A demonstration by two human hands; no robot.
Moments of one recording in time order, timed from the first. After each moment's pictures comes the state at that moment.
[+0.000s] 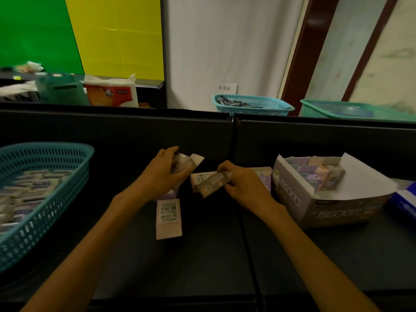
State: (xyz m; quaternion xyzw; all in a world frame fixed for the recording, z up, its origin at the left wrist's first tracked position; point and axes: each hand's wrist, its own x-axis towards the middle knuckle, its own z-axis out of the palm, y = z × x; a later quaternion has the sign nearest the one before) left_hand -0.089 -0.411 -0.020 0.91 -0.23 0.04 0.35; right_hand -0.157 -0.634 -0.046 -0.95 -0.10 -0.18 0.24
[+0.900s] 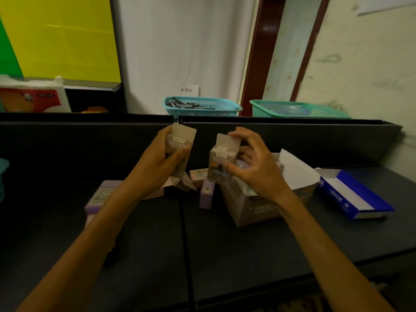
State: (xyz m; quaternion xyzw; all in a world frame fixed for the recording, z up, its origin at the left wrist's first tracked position) left_hand -0.138 -0.530 0.022 0.76 -0.36 0.04 0.54; right_hand -0.232 -0.747 0.014 -0.84 -0.11 -0.31 0.44
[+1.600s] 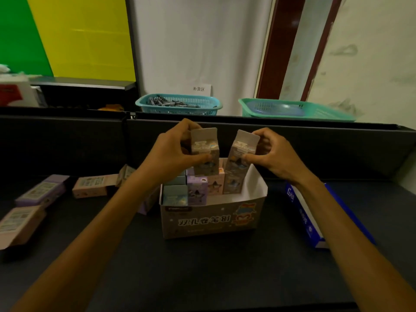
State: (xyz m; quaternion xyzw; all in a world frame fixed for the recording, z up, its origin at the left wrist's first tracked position) left_hand -0.186 -0.726 0.040 0.79 -0.37 0.09 0.48; right_hand -0.234 -0.975 0.028 -0.88 -0.04 -0.22 0.41
